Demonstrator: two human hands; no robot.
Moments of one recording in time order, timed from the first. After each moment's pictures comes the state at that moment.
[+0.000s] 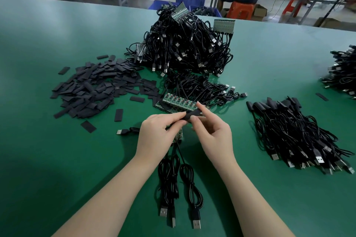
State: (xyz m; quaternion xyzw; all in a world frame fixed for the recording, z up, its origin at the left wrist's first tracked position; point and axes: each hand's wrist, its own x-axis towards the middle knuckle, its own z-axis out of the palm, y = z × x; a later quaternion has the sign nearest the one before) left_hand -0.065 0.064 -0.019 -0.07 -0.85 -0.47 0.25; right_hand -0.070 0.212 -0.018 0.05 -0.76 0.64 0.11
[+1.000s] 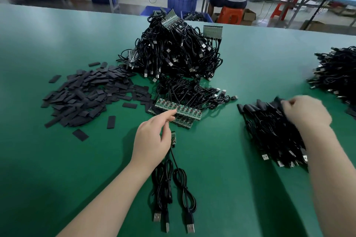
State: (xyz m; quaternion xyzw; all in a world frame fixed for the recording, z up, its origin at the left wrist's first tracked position) left_hand -0.072 0.067 -0.033 -0.09 -0.87 -0.43 0.22; right_hand -0.134 0.411 0.060 -0.28 -0.95 0.10 0.06
